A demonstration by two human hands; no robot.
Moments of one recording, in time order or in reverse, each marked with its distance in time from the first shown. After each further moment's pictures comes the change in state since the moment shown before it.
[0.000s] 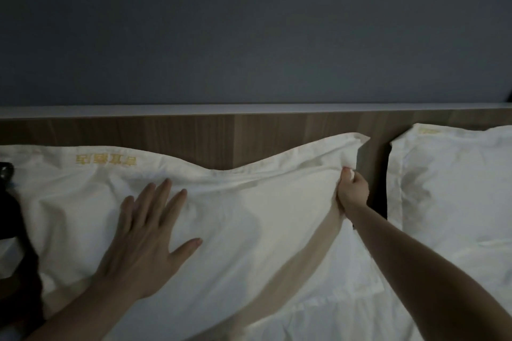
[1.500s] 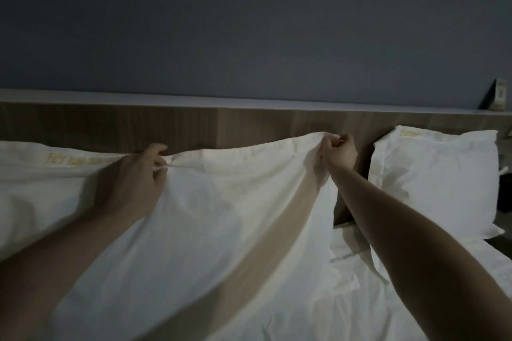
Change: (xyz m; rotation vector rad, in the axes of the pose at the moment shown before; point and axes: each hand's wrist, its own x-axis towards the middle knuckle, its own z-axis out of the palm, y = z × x) left_hand 0.099 0.007 -0.043 -0.434 0.136 -0.195; right_hand 0.044 -0.073 0.012 -0.121 0.093 -0.197
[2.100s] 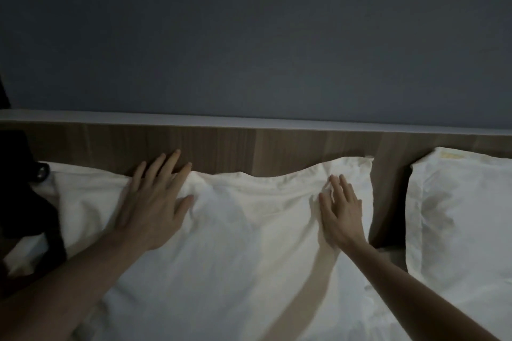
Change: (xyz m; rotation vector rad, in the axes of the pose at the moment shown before) left_hand -0.027 -0.053 -0.018 0.453 0.028 0.215; right_hand -0.119 0.043 0.007 -0.358 -0.367 -0.455
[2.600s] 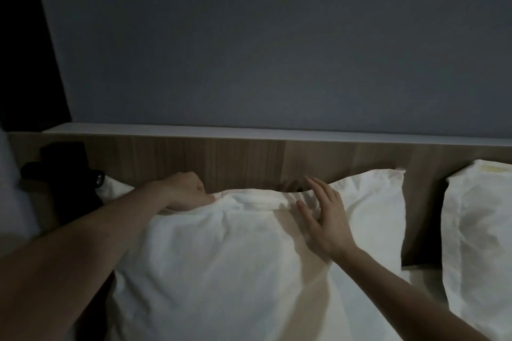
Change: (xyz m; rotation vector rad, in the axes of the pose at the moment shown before) left_hand 0.060 -0.037 -0.041 -0.472 -0.790 -0.314; right_hand -0.019 -0.106 0.016 0.143 -0.040 -0.295
